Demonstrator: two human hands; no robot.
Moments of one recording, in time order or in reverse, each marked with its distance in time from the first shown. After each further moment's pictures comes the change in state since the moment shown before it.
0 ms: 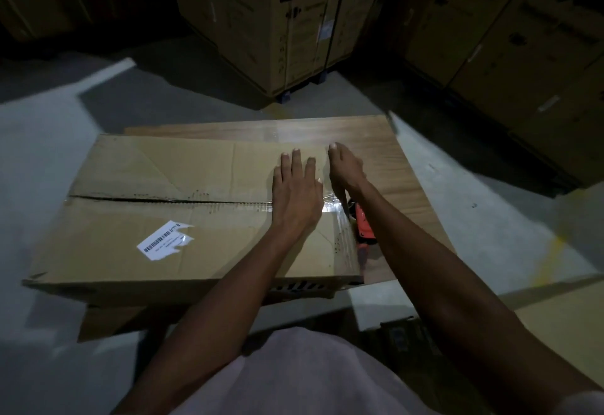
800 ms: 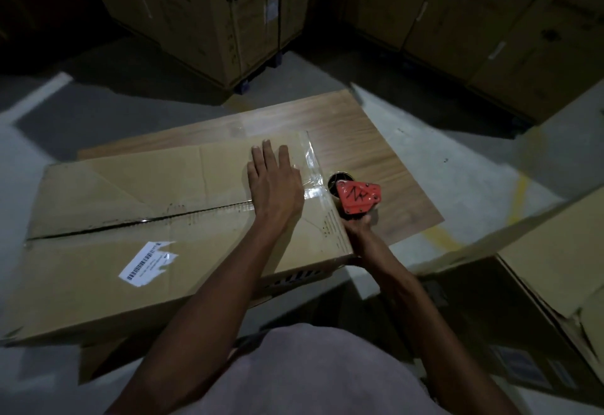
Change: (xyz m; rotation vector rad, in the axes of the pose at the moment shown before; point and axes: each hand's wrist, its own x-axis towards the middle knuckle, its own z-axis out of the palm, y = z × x) left_hand 0.002 0.000 -0.016 -0.035 -0.063 0.033; right_hand -0.204 0.074 -0.014 0.624 -0.204 0.302
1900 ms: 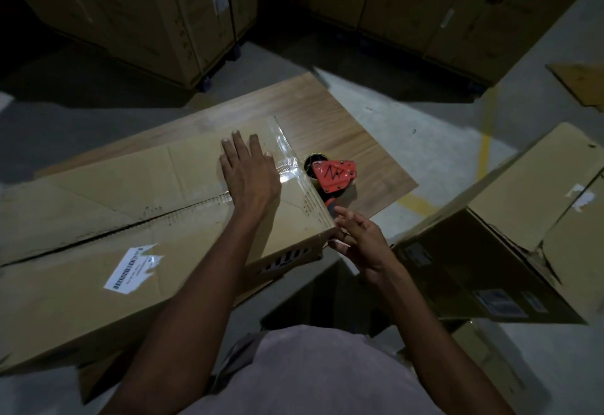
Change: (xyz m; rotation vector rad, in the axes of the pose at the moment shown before) left_hand -0.001 -0.007 0.008 -0.028 -0.005 0.024; right_hand -0.029 0.036 0.011 0.563 0.266 -0.006
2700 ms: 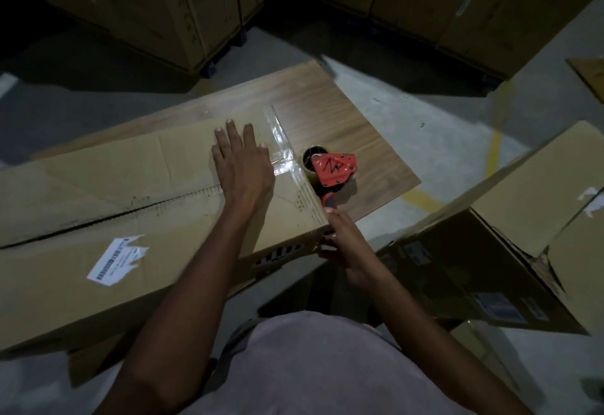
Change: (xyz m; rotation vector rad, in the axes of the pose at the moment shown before) left_hand -0.003 0.003 -0.003 -0.015 0.020 -0.009; right_hand -0.008 -0.006 0.026 -0.239 -0.009 0.124
